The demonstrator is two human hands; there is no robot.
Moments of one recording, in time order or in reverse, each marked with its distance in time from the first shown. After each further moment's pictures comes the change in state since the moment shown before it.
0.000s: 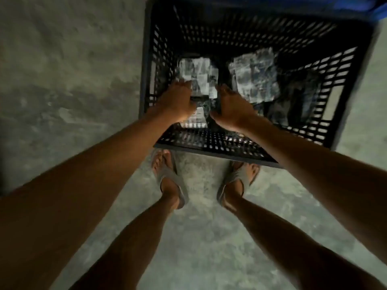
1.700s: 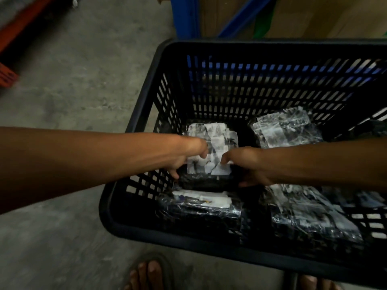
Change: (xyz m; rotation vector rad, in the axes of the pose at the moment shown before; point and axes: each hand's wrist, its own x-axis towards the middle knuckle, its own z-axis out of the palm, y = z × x) left_hand 0.088 -0.028 0.052 -0.702 -0.101 -0.383; right_hand 0.123 0.031 0.069 0.757 -0.115 0.305
